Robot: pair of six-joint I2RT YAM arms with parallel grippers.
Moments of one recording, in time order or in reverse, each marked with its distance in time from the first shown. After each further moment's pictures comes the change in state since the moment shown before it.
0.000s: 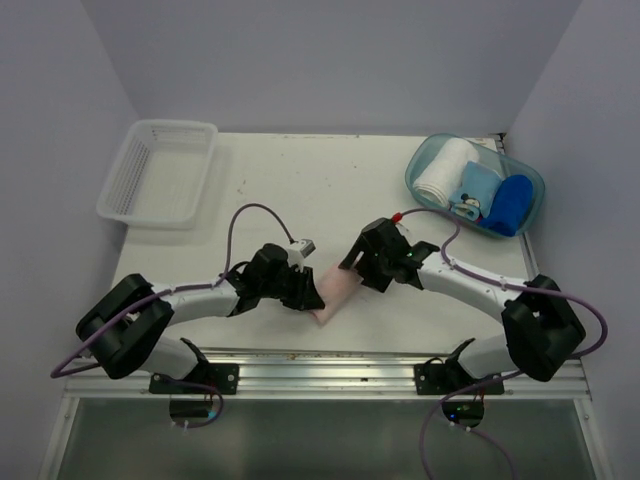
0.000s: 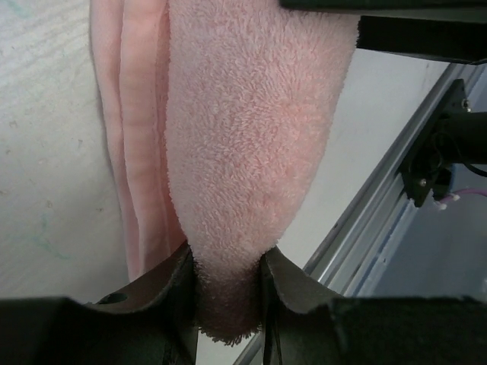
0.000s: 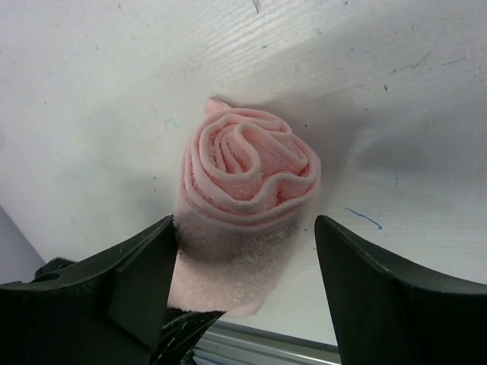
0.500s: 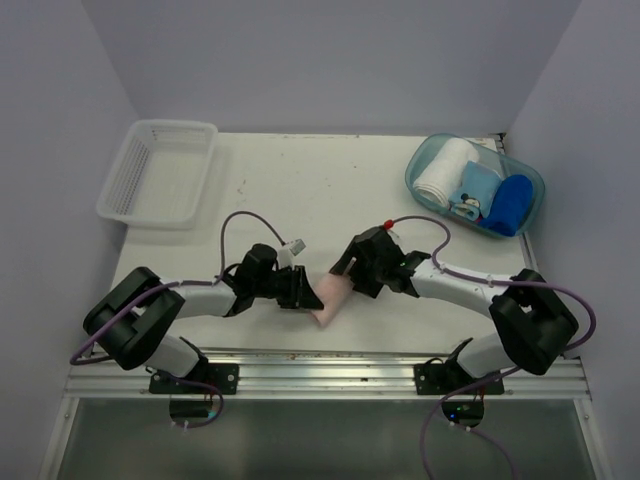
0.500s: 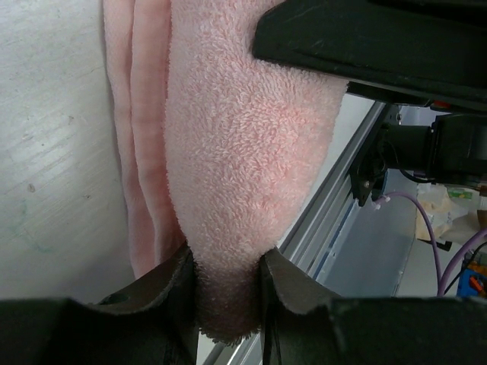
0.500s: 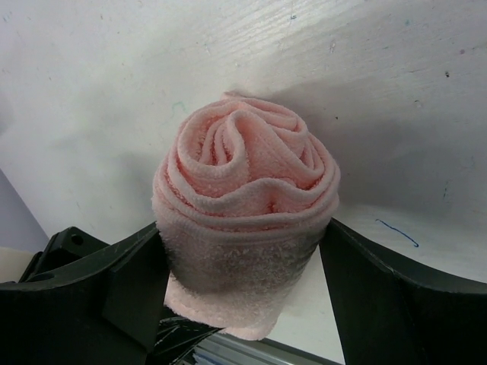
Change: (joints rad) left arm 0.104 0.066 -0.088 0.202 0.202 -0.182; right arm 0.045 0.014 -0.095 0.182 -0.030 0.026
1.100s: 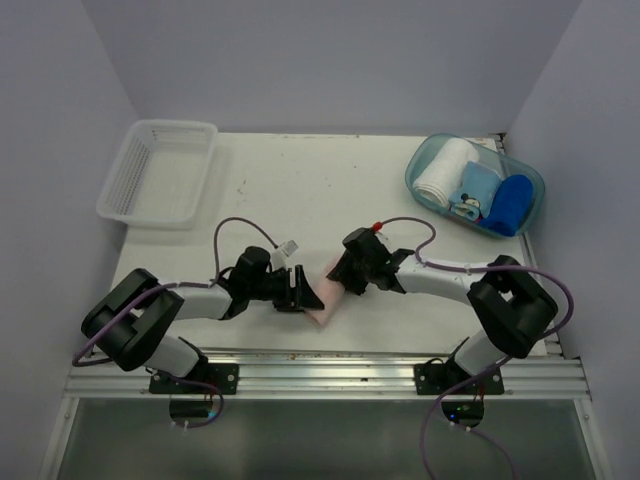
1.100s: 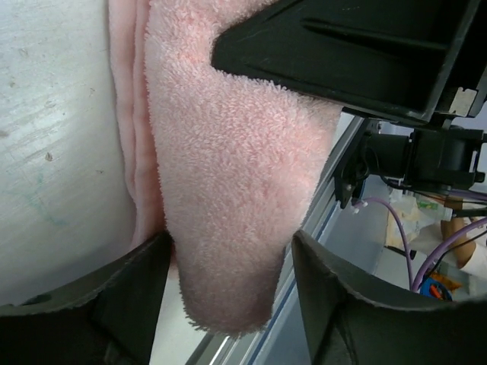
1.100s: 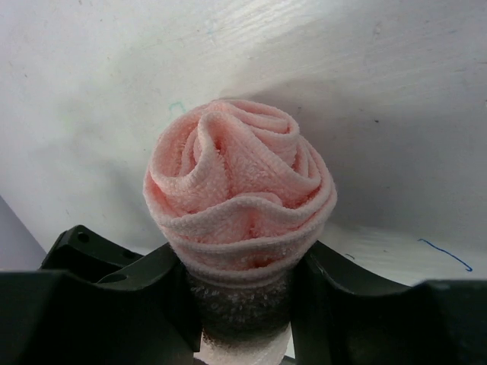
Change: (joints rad) left arm 0.043 0.004 -0.059 0.080 0.044 -0.099; right arm 0.042 0.126 0.040 0.046 0.002 0.044
